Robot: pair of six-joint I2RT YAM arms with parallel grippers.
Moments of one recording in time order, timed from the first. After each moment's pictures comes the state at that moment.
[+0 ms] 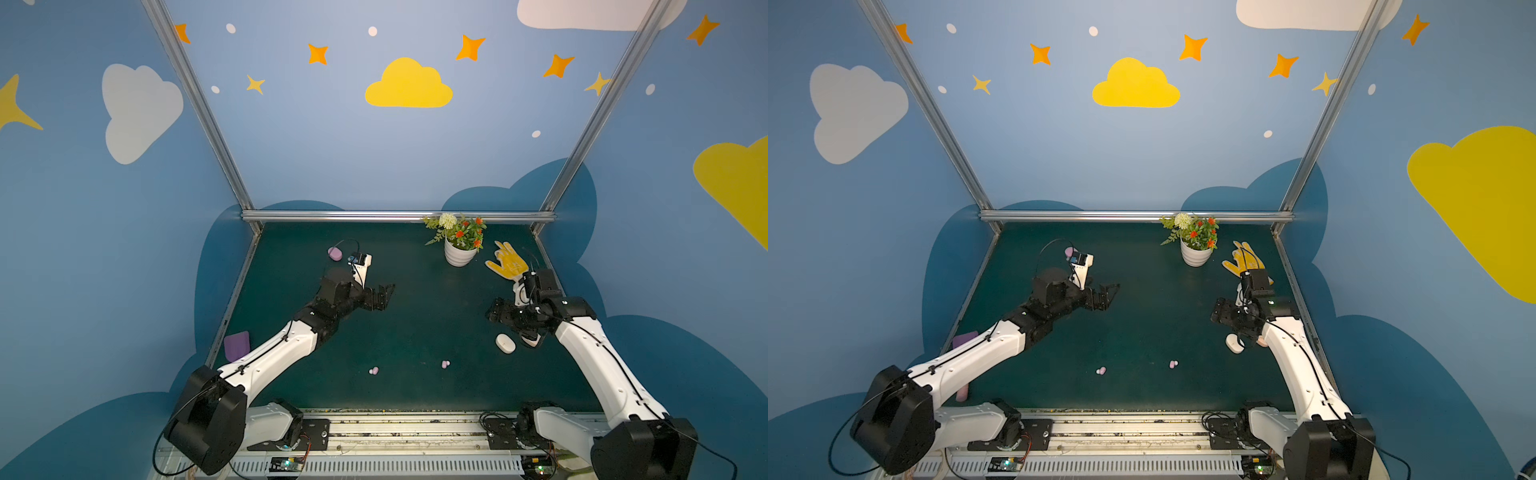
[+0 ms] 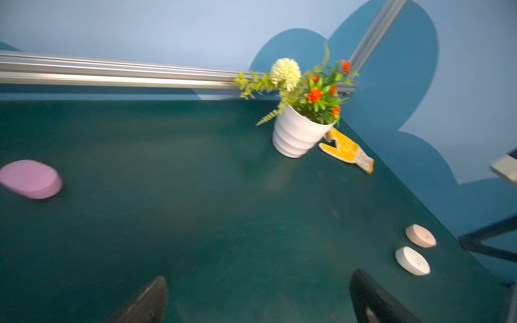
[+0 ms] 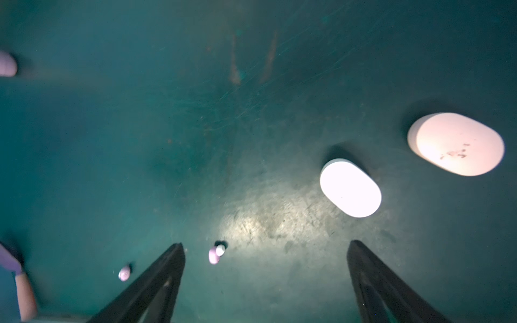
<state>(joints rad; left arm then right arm) -0.46 1.26 0.80 0.04 0.12 -0.30 0.17 1.11 0.95 -0.98 -0.16 0.45</state>
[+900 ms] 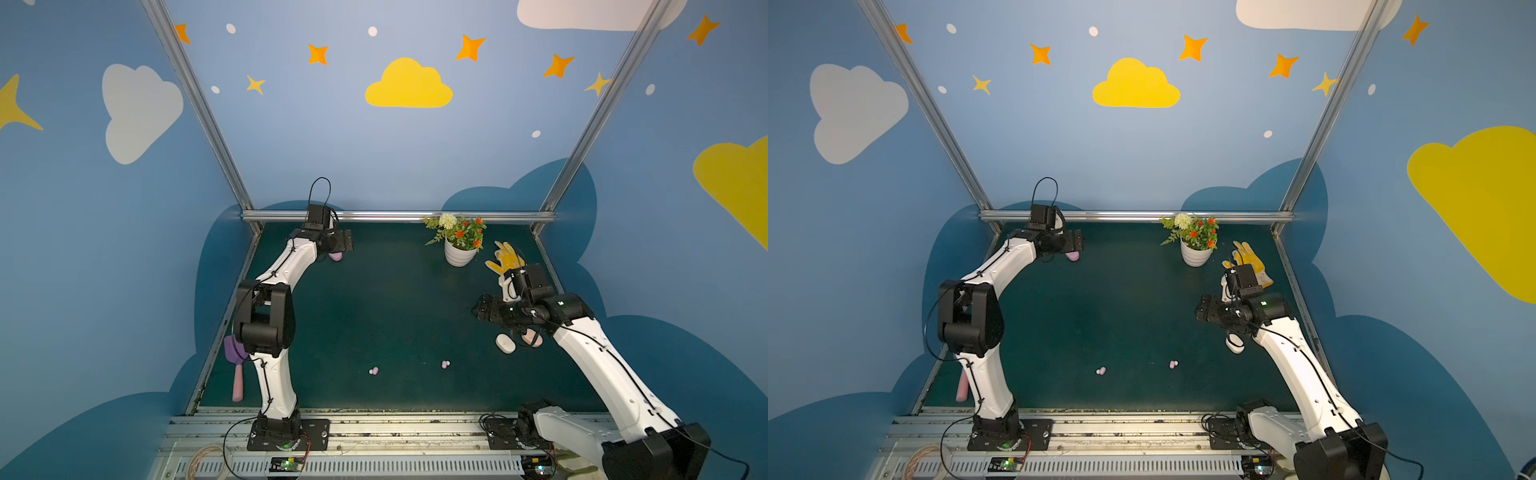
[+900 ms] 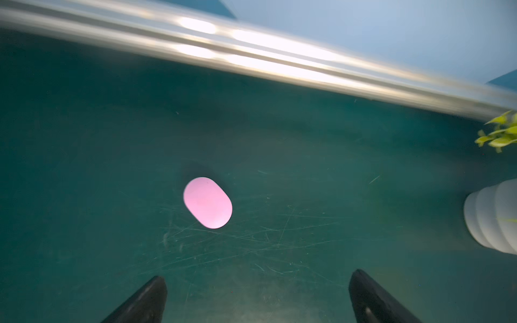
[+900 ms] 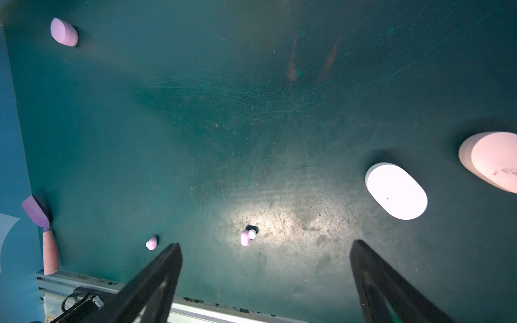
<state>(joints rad) -0.11 2.06 1.75 -0.54 0.08 -0.26 0.30 1.10 1.03 -1.00 -0.16 0.50</state>
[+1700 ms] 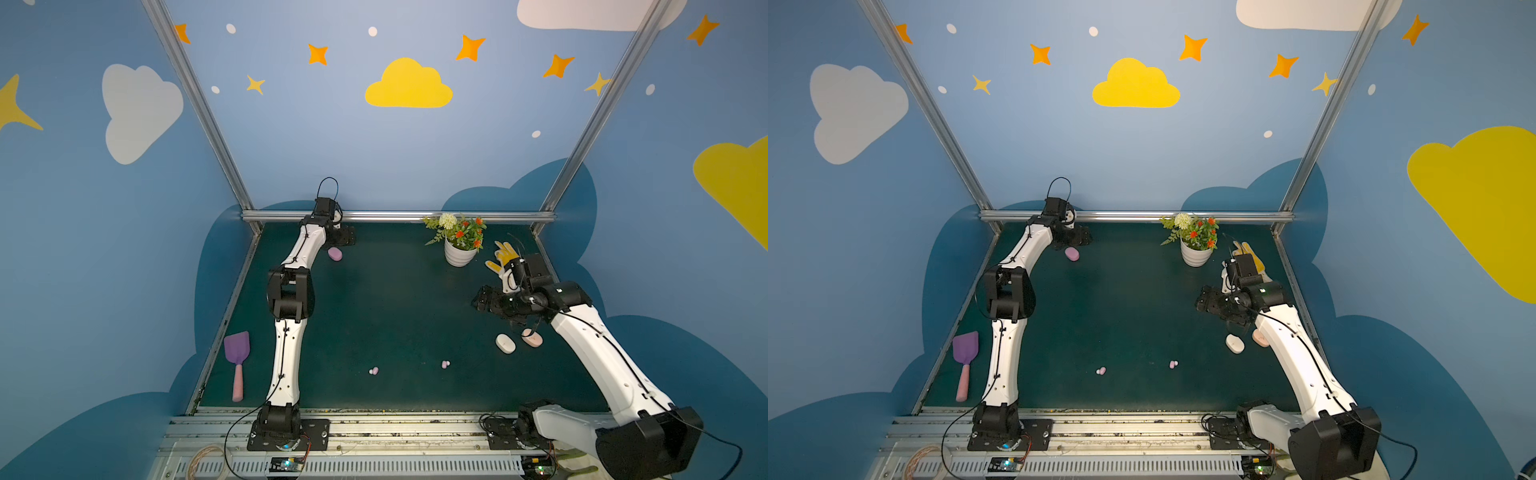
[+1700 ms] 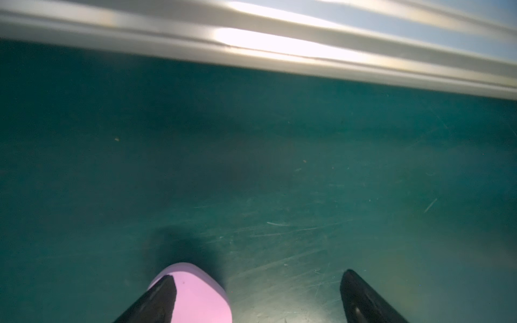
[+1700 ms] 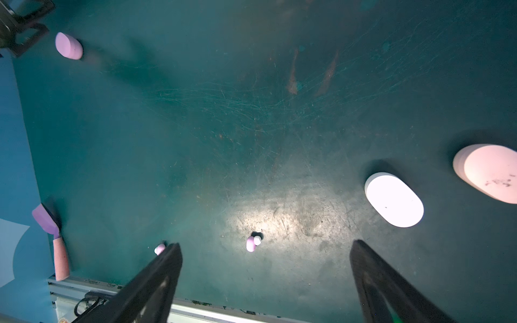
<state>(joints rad) -0.07 2.56 2.39 -0.82 0.20 -0.18 0.27 1.18 1.13 -1.03 -0.18 0.49</state>
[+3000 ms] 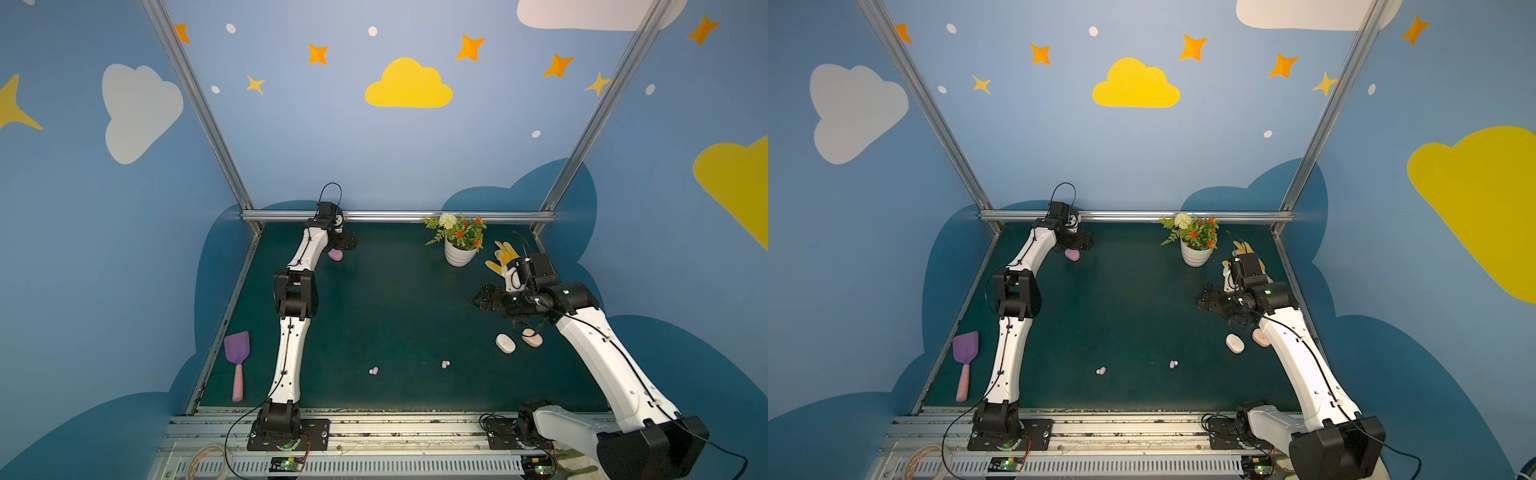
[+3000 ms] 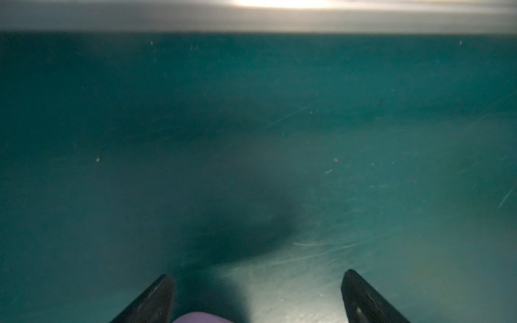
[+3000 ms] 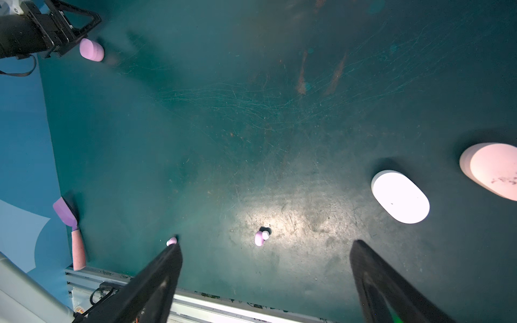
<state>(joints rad) -0.07 2.70 2.56 -0.88 0.15 -0.06 0.26 1.15 1.15 -1.05 -0.21 0.49</state>
